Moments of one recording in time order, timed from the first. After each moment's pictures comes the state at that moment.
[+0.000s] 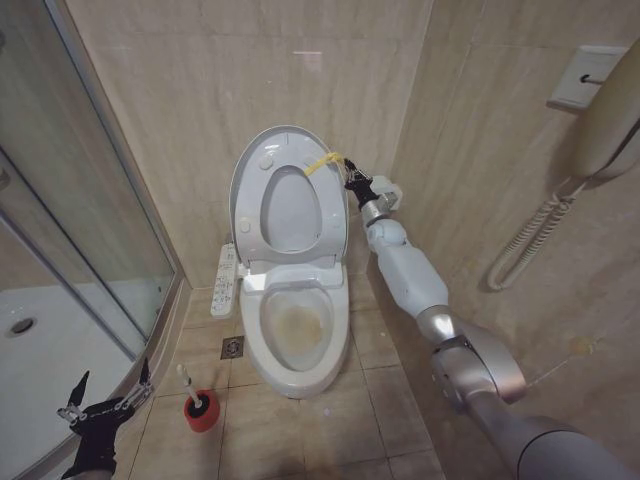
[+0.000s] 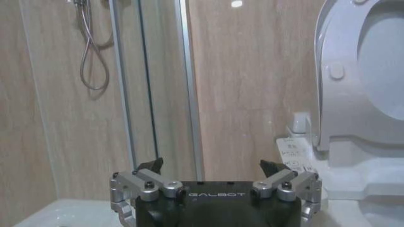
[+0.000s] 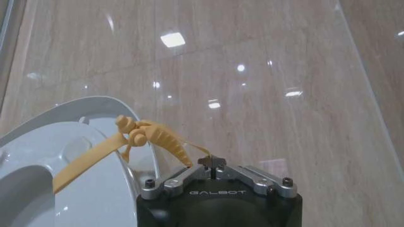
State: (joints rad) left arm 1.78 -1.28 -0.77 -2.06 -0.30 -0.25 -0.24; right arm -0.05 1.46 0.26 0.71 0.47 0.38 -0.28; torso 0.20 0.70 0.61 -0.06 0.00
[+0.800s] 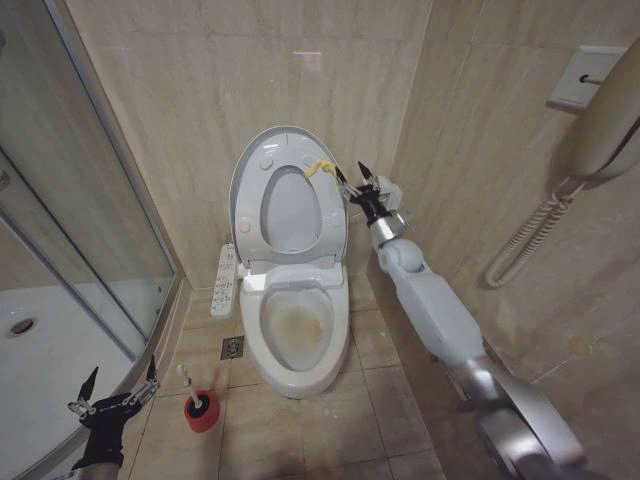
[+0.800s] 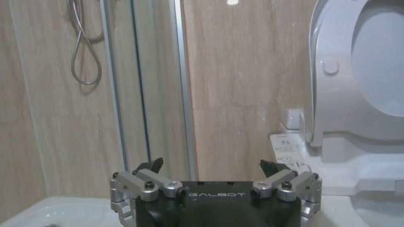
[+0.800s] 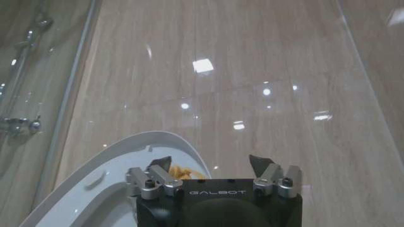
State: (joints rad) left arm 1.74 -1.26 -0.74 -2.02 -0.30 -0.24 -0.24; right arm -0.38 1.24 0.15 1.26 0.58 0.37 -0.21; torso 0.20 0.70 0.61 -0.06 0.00
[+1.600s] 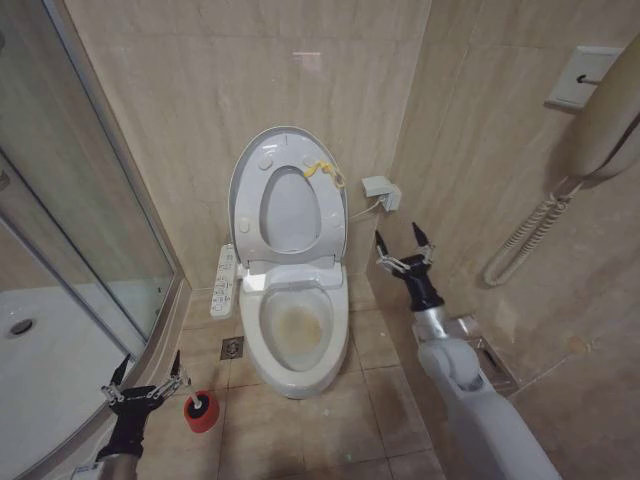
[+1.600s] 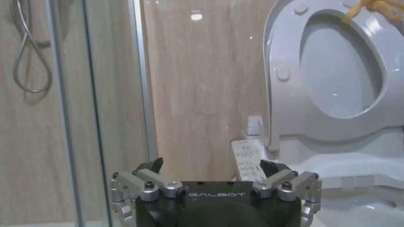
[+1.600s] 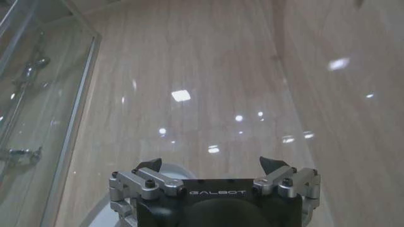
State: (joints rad) left arm 1.67 -1.21 -0.67 -1.92 -0.29 -0.35 -0.12; right arm -1.10 1.21 0.45 1.90 0.50 0.47 -0.14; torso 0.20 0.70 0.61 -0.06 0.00
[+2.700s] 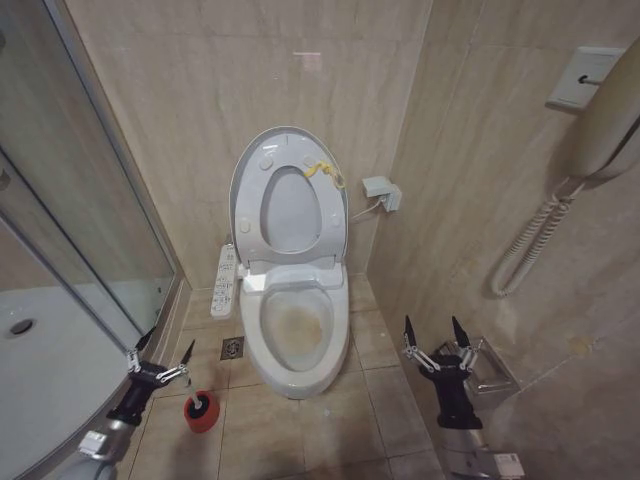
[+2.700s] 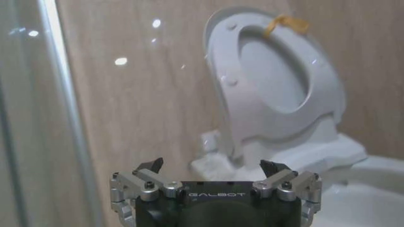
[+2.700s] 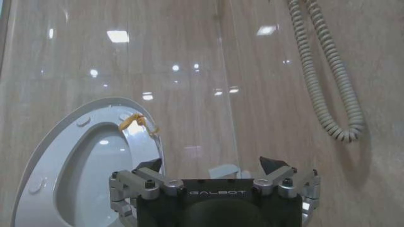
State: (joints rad) left arm 1.39 -1.15 -0.74 -1.47 -0.30 -0.66 0.37; right arm -1.62 1.46 0.57 2.02 0.24 0.56 -0.02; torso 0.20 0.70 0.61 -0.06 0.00
